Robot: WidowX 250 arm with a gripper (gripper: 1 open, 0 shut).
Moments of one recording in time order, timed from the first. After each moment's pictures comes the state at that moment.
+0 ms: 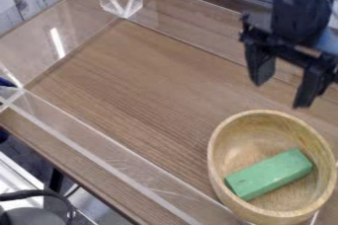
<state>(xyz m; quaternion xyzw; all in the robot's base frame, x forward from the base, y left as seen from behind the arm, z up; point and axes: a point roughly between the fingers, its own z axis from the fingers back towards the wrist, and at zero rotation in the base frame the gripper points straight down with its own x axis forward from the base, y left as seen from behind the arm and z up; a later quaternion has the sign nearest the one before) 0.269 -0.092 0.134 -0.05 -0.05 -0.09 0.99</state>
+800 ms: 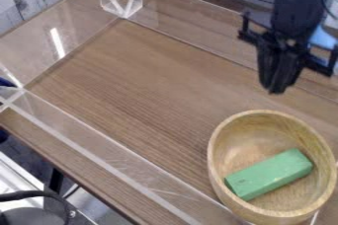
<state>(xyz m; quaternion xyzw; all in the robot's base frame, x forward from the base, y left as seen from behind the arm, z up) 0.276 -0.101 0.109 -0.04 0.03 -0.13 0.99</state>
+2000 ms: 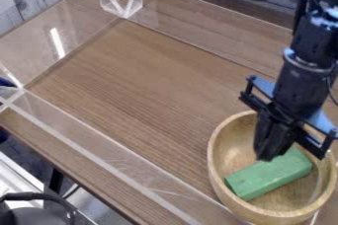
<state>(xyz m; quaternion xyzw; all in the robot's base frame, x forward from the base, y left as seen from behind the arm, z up) 0.231 -0.117 0.074 -0.02 0.10 -0.20 0.97</state>
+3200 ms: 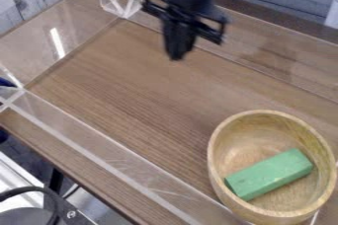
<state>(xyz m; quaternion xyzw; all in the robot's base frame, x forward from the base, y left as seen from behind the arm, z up) 0.266 -0.004 0.118 0.04 0.00 -0.04 1.00</state>
